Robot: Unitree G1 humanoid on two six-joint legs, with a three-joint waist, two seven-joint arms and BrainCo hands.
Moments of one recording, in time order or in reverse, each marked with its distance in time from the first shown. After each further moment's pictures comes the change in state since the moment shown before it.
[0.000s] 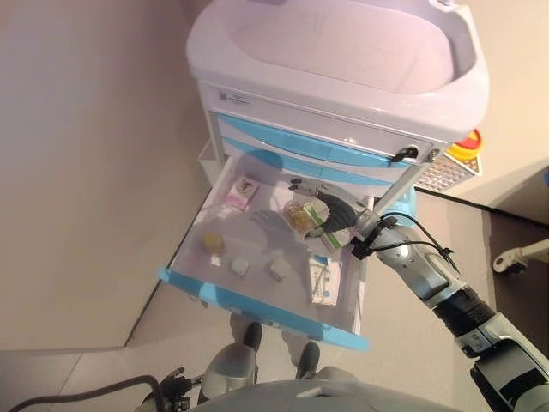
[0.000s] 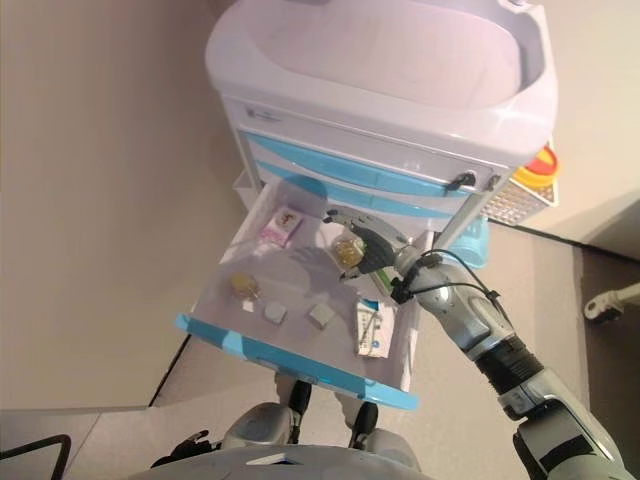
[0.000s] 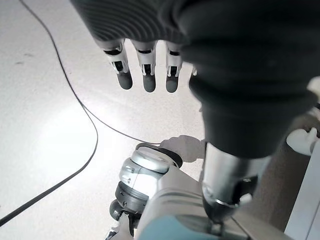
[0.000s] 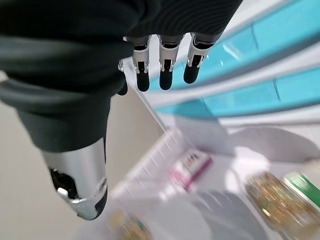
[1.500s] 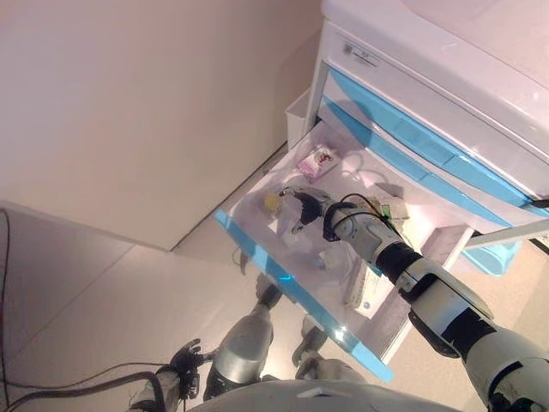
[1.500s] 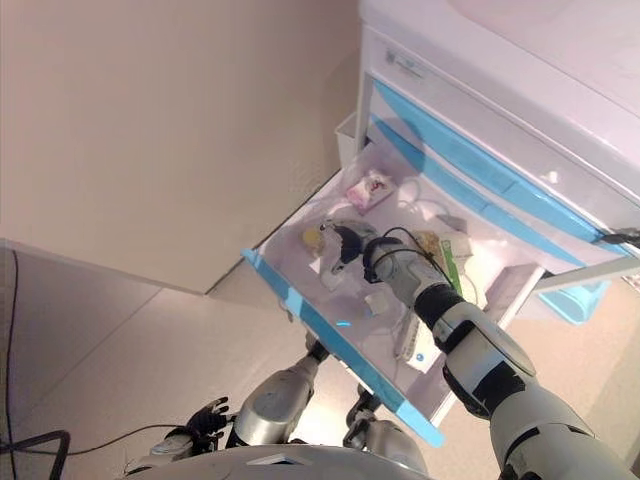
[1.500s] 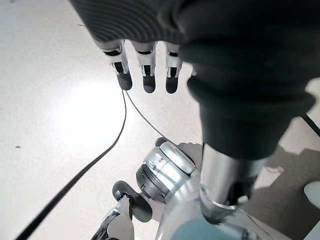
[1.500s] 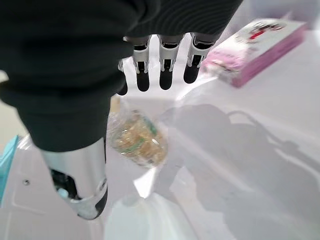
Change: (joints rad) left arm -0.077 -0.005 -0.042 -0.018 -0.003 -0.058 -0.065; right arm -0.356 0.268 0.190 0.635 -0.074 0.066 -0.046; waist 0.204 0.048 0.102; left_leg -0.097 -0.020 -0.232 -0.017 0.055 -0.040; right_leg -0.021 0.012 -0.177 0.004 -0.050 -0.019
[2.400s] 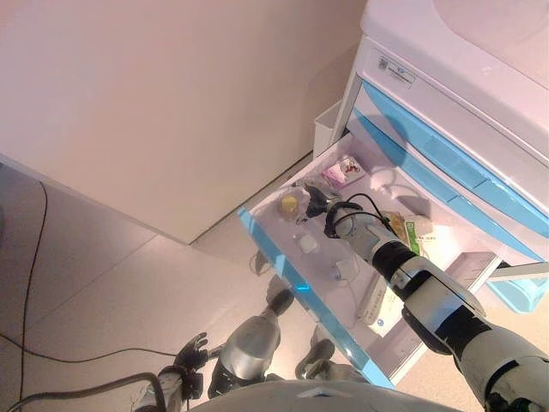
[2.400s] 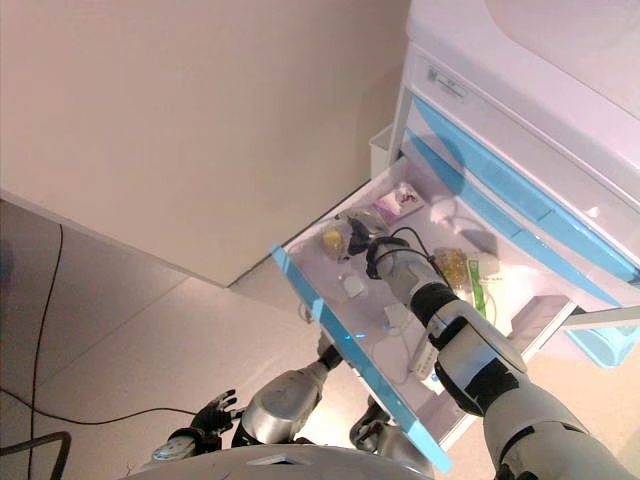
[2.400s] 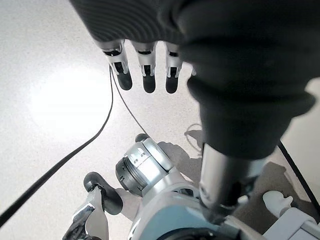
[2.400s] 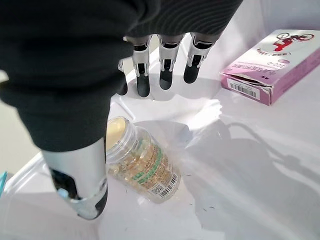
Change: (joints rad) left arm 0.020 -0.015 -0.009 -0.007 -0.047 -0.098 -0.045; right arm -0.020 0.038 -0.040 0.106 0.077 0.086 -0.152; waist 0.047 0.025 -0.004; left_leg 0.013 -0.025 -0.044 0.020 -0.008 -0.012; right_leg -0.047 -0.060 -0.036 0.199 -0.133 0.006
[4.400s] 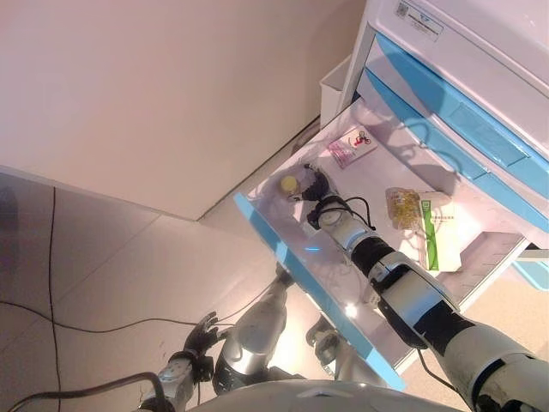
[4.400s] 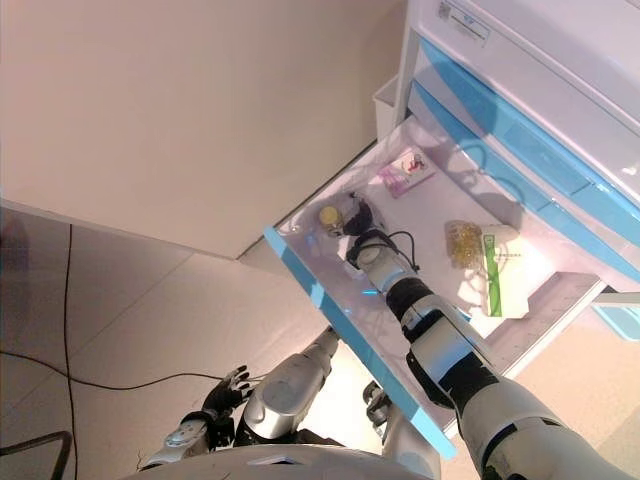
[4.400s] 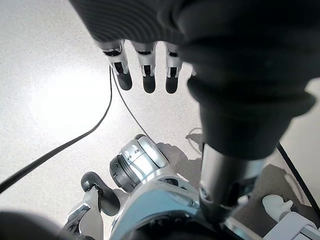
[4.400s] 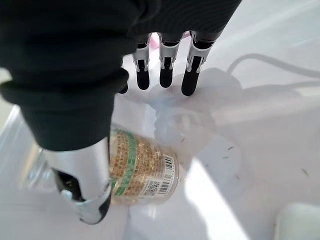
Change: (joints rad) left arm -0.002 -0.005 -0.097 -0.118 -0.127 -0.040 0.046; right arm -0.052 0.163 -0.077 0.088 0.351 0.150 -0.252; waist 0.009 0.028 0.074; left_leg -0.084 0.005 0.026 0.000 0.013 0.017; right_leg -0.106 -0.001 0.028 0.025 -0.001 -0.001
